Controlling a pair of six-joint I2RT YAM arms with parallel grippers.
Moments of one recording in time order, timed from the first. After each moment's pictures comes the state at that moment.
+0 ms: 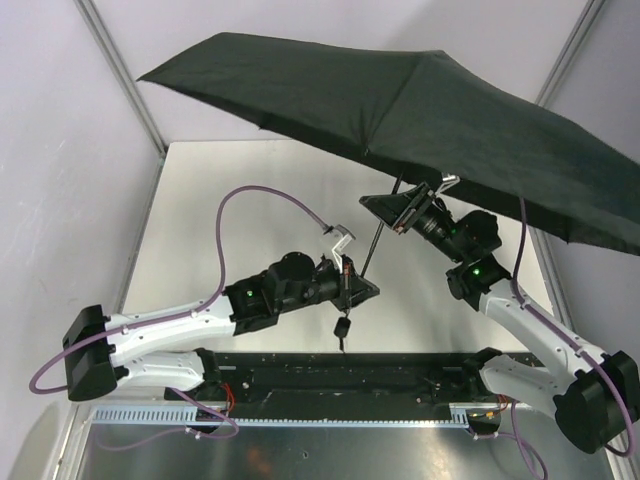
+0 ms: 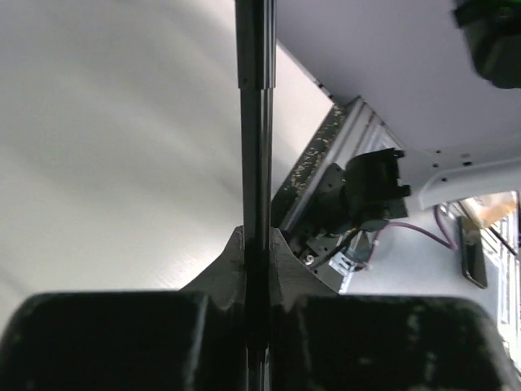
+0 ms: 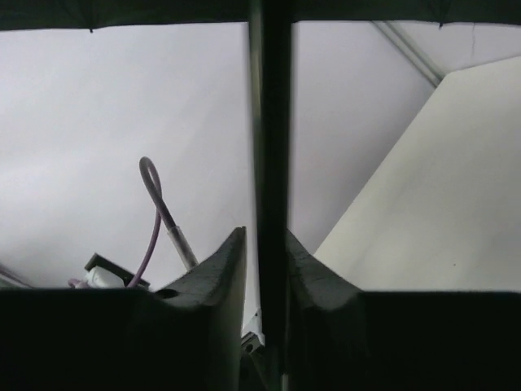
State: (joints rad) left arm -1.15 1.15 0.82 0.12 0.04 -0.57; right arm 0.52 1.03 0.75 0.62 -0.40 1.05
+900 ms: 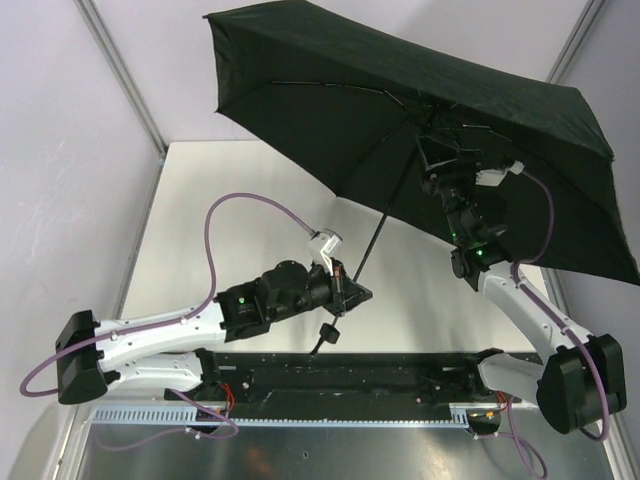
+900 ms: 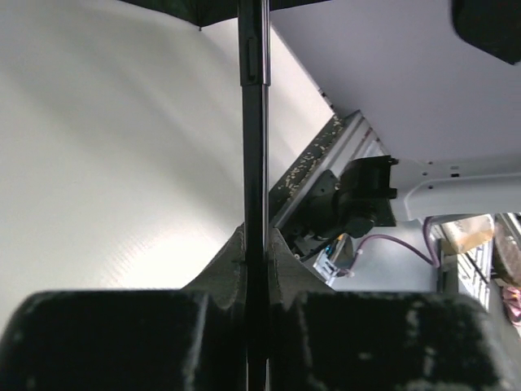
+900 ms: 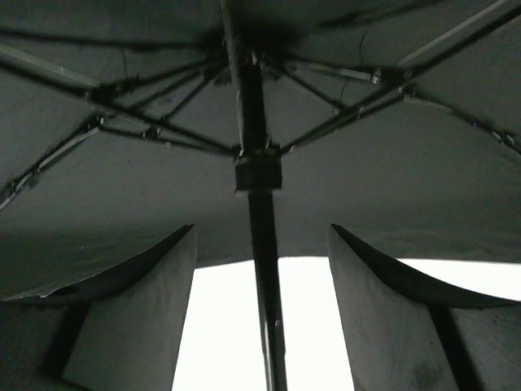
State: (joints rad) left arm -1.18 1.09 0.78 0.05 -0.09 -0.68; right arm 0.36 1.12 0.80 0.65 0.13 1.32
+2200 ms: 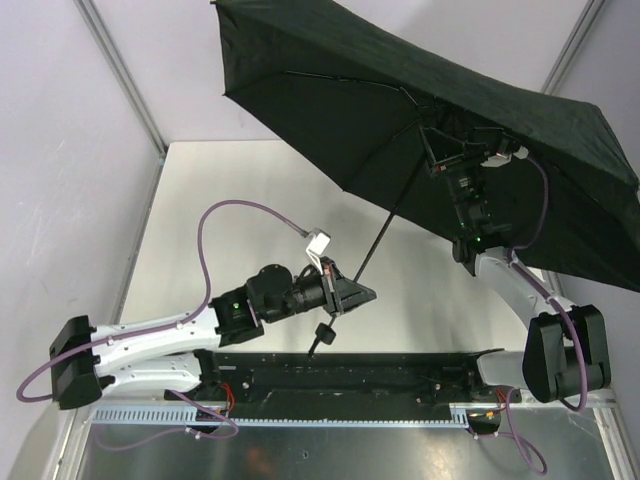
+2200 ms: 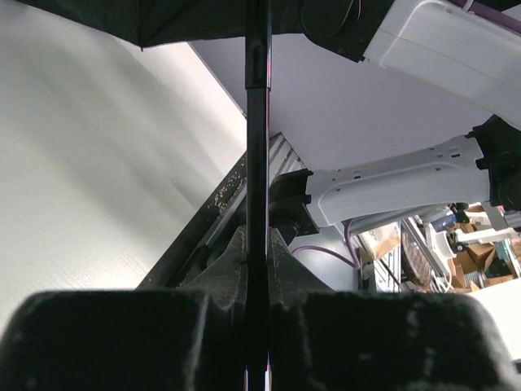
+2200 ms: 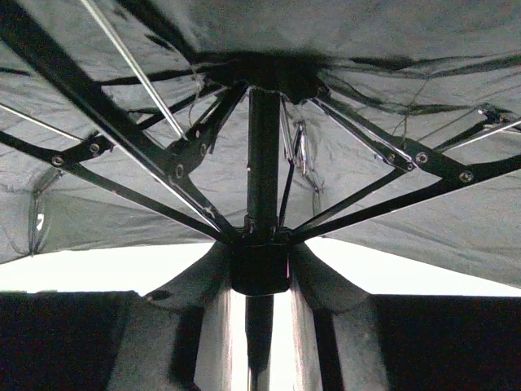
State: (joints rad) left arm -1.17 1.03 0.68 0.28 0.01 -0.83; right arm 0.23 1.29 0.82 1.03 -0.09 1.44
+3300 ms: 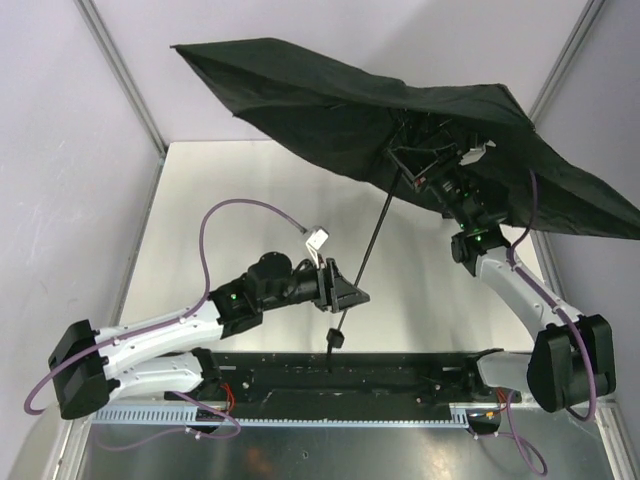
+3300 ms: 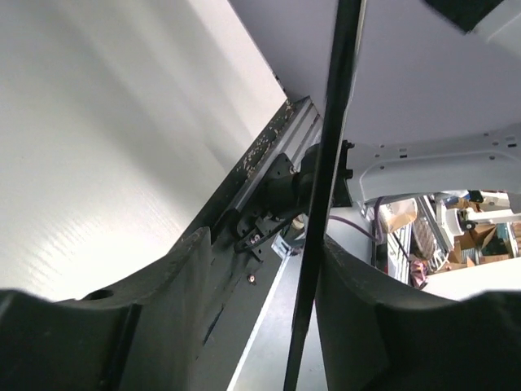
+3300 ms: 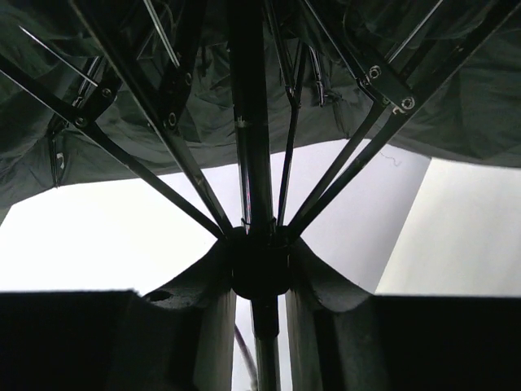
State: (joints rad) left arm -1.02 1.07 0.69 0.17 0.21 -0.83; right arm 0.30 1.23 0.84 0.76 -0.34 1.35
